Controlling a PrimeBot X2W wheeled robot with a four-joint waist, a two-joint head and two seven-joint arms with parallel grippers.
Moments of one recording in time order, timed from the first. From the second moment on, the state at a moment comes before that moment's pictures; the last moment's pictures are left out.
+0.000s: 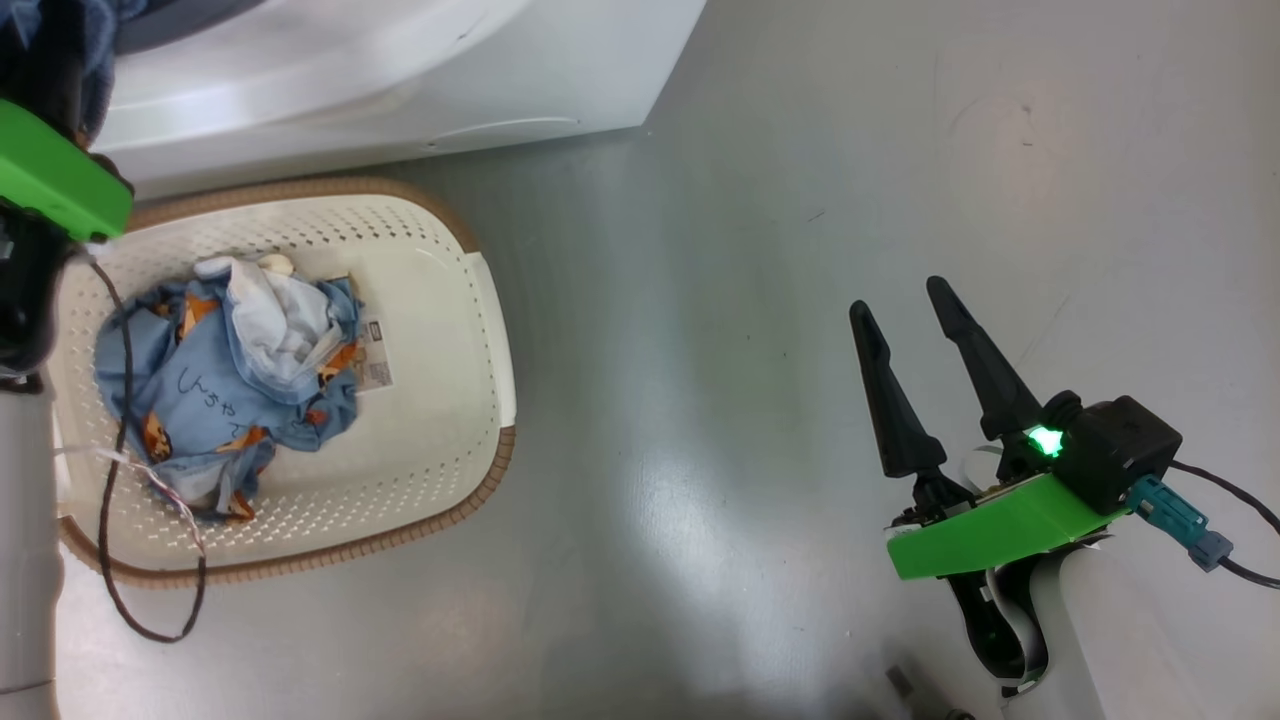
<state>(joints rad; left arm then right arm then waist) -0.91 0.30 -0.09 0.40 -0.63 -0.13 0.31 -0.31 -0.06 0.14 0.08 0.28 0.13 -0.26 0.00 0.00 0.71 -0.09</state>
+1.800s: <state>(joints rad) -1.57 0.51 -0.34 0.74 -0.48 -0.13 -0.15 -0.31 -0.05 0.23 0.05 0.35 0.13 -0.26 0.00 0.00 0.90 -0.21</state>
